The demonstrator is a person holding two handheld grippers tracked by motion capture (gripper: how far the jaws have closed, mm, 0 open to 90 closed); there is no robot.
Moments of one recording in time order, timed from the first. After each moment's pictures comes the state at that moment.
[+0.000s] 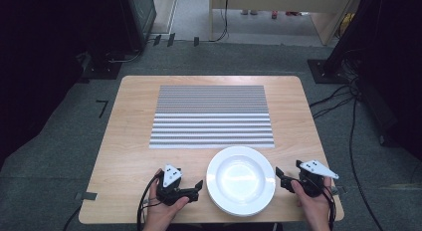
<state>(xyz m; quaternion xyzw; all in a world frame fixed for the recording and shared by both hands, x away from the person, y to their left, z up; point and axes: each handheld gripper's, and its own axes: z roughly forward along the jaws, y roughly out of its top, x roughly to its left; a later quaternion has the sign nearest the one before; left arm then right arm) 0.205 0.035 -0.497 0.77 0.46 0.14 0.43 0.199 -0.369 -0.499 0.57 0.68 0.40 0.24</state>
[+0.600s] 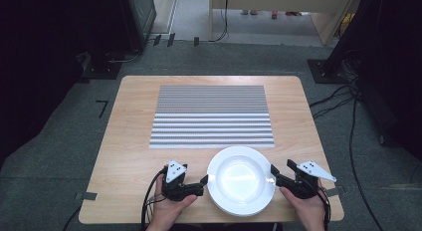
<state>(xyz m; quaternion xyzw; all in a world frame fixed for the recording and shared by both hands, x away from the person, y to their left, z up) 0.211 0.021 -0.489 0.75 0.46 0.12 0.46 0.193 -0.348 -0.489 0.57 0.66 0.44 0.23</state>
